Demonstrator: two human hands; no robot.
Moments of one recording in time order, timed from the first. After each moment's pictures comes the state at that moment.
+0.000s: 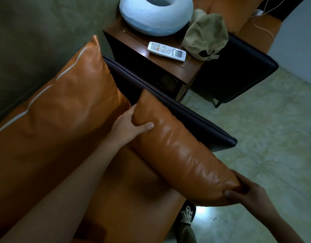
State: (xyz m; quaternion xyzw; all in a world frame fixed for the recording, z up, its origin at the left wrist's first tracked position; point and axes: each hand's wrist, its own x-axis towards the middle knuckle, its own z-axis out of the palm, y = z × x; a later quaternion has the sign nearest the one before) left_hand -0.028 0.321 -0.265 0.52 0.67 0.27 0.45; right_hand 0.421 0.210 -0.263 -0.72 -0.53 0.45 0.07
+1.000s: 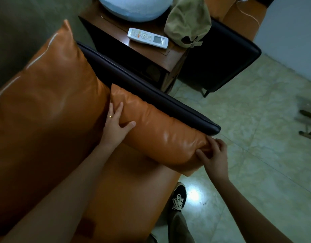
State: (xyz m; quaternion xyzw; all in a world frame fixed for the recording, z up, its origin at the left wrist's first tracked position) left_hand 0.002 0.302 -0.321 0.50 0.73 0.26 0.38; right_hand 0.371 0.251 -0.309 -0.75 -0.56 0.30 0.17
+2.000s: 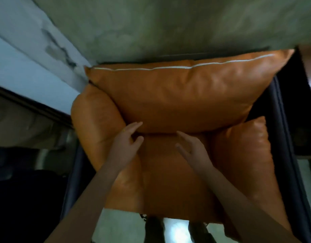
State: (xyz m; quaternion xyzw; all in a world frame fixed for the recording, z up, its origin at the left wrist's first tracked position) left_hand -0.066 0.012 -0.183 0.13 0.89 0.38 0.23; right_hand 0.049 0.246 -0.246 -0.17 -0.86 0.48 -0.11
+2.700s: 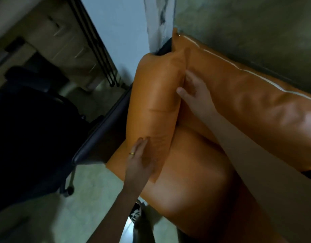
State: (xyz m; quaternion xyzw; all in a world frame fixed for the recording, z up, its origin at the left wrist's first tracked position) left_hand 0.073 -0.088 -0.263 -0.16 0.87 0.46 0.06; right_hand -0.151 0.106 -0.199 0.10 -0.84 0.52 -0.09
